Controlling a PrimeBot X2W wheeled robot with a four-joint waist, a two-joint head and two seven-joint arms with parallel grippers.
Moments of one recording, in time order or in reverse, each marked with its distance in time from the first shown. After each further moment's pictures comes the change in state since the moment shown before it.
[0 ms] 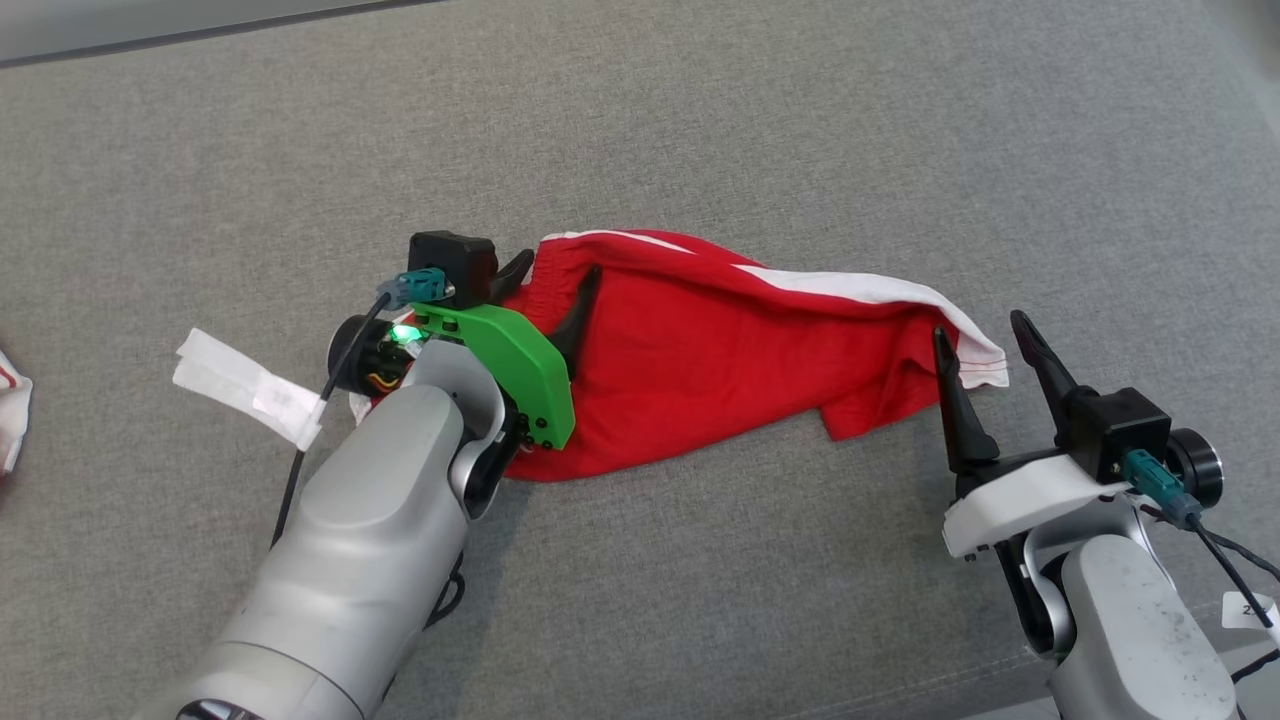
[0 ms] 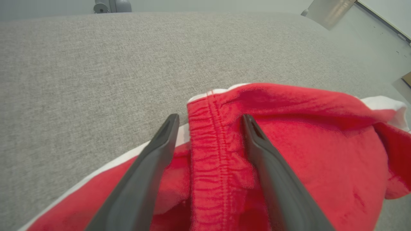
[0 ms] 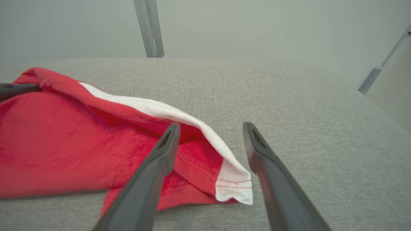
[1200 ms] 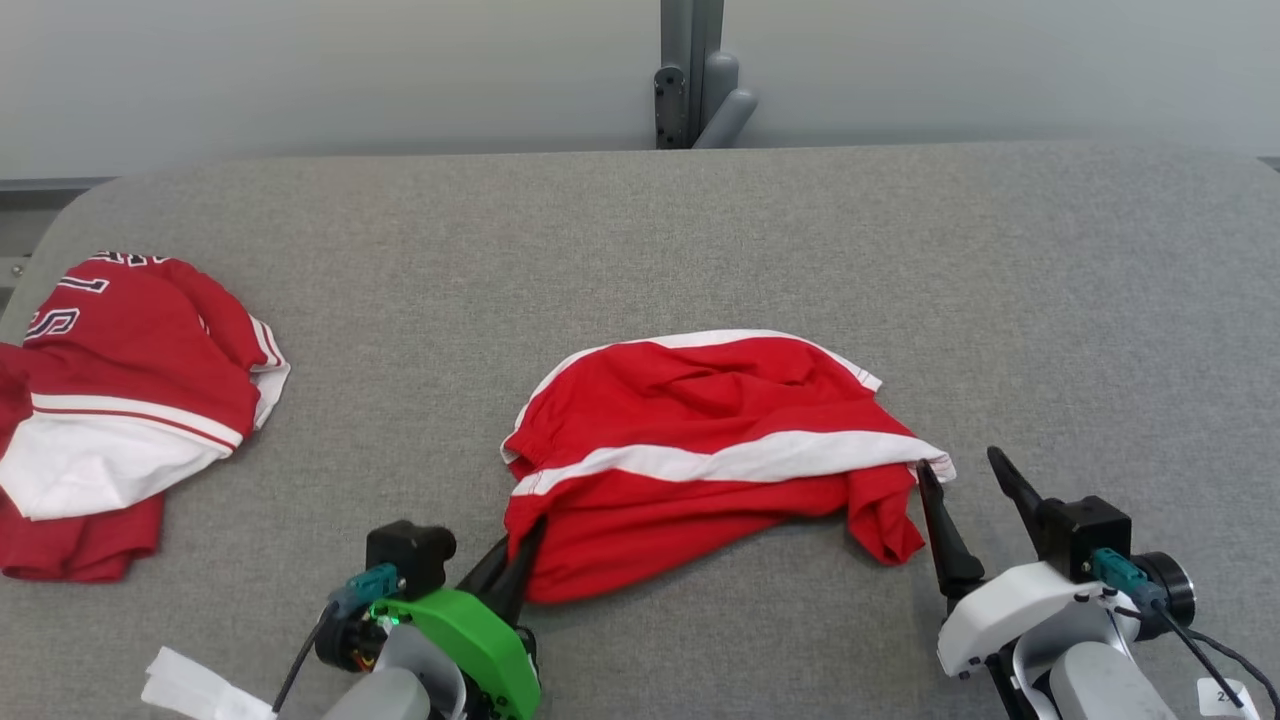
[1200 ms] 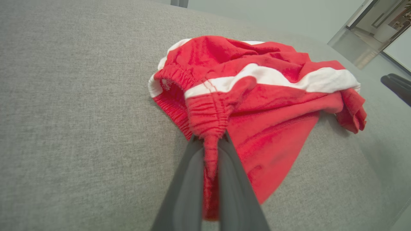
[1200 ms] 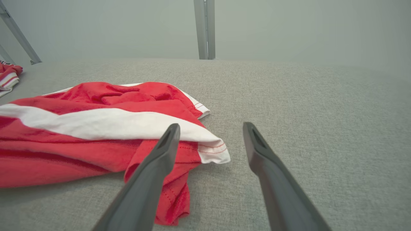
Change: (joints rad) left arm 0.464 0.161 -0.042 -0.285 -0.081 0.000 -0.155; right arm 0.119 -0.001 0.034 0.105 0.046 0.000 0.000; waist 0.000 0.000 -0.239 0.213
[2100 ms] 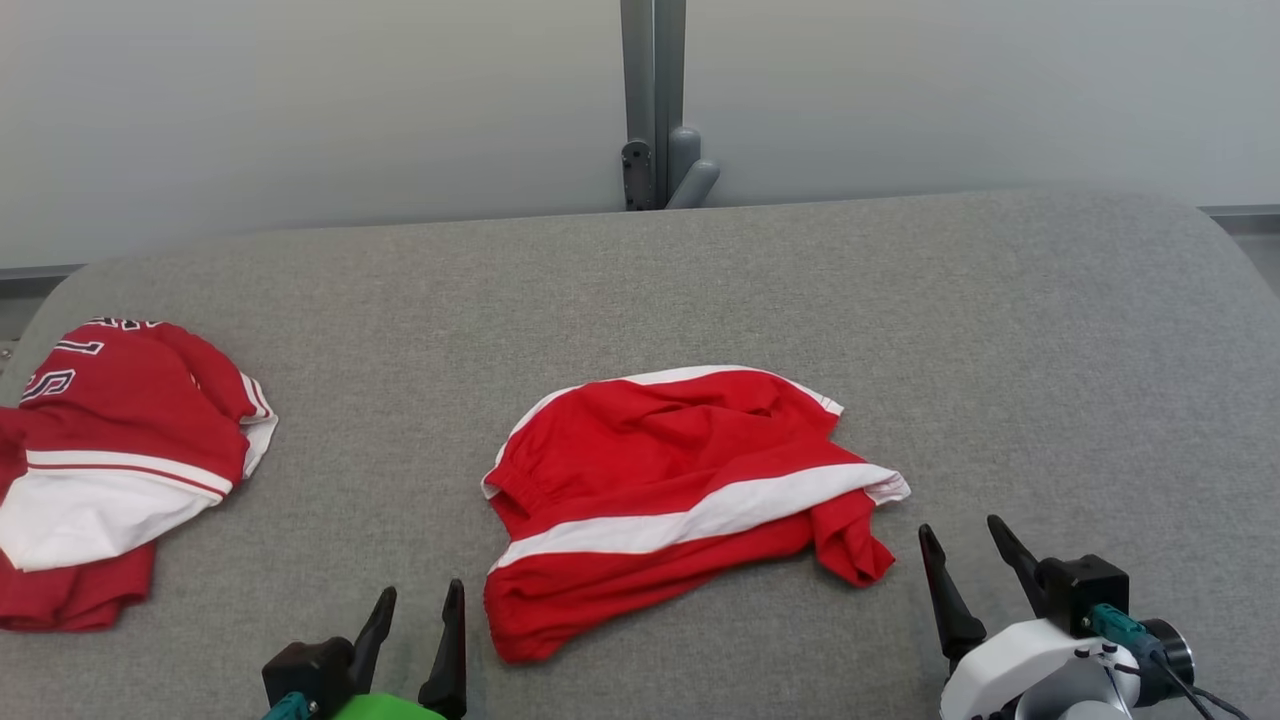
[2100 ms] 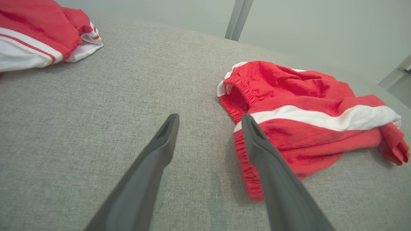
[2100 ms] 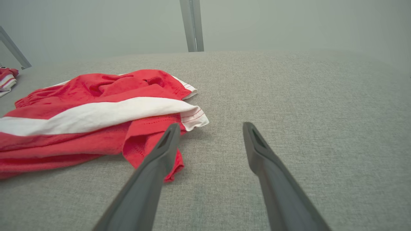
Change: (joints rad) left arm 0.365 -0.140 0.563 -0.189 0.396 0.030 -0.001; right arm 0.088 0.006 0.009 0.030 0.034 0.000 0.000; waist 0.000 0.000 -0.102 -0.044
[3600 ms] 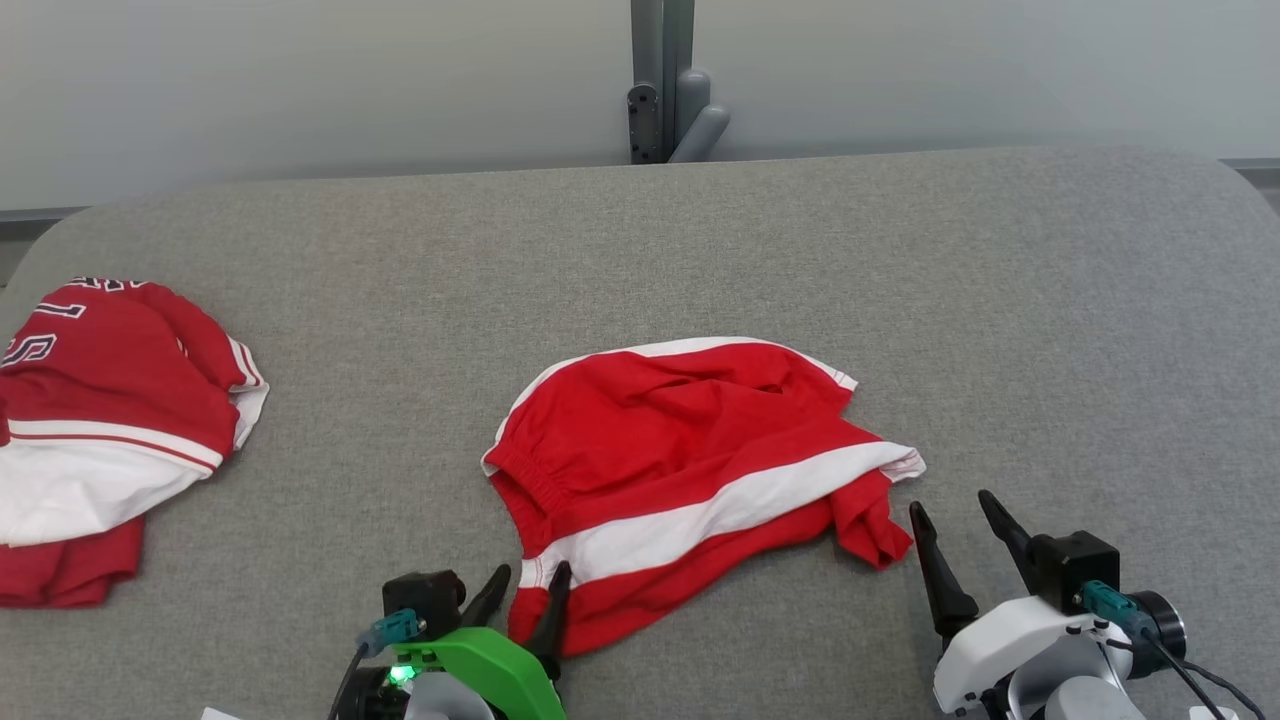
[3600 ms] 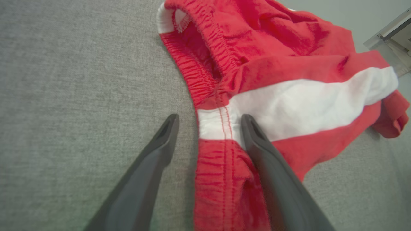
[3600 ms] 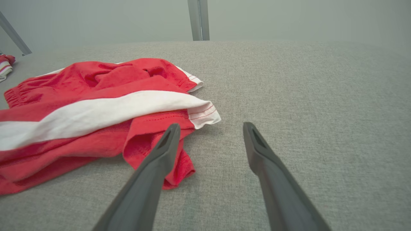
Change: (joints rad) left arm -0.289 -0.021 -0.401 0.376 -0.343 0.020 0.000; right arm -0.042 -0.005 0.020 0.008 -0.009 0.000 0.000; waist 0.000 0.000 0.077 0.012
